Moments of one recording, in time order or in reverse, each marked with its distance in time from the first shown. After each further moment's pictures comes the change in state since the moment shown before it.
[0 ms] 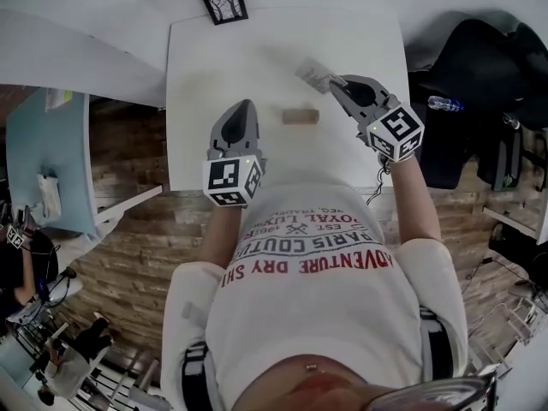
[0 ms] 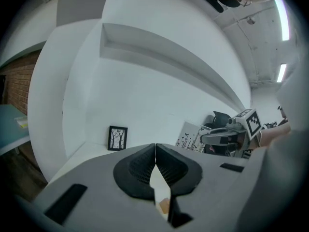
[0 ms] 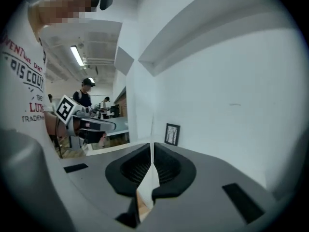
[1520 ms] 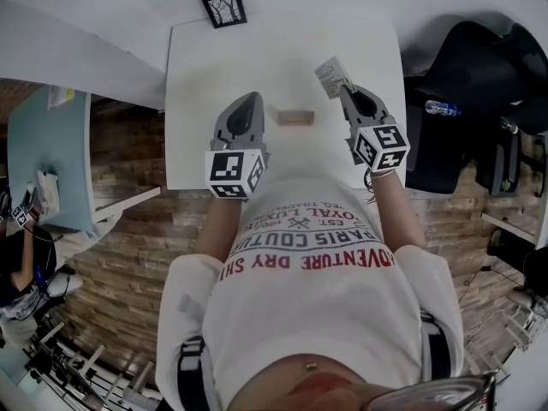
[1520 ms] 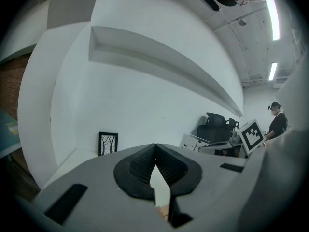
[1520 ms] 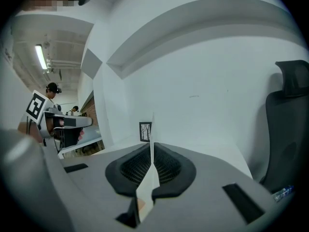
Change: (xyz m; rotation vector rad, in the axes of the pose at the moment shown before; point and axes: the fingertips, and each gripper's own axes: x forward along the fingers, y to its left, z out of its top) left arm 0.010 -0.034 0.017 0.054 -0.032 -0.063; right arm -0.038 -0.033 -0.042 0.210 -0.034 -0.381
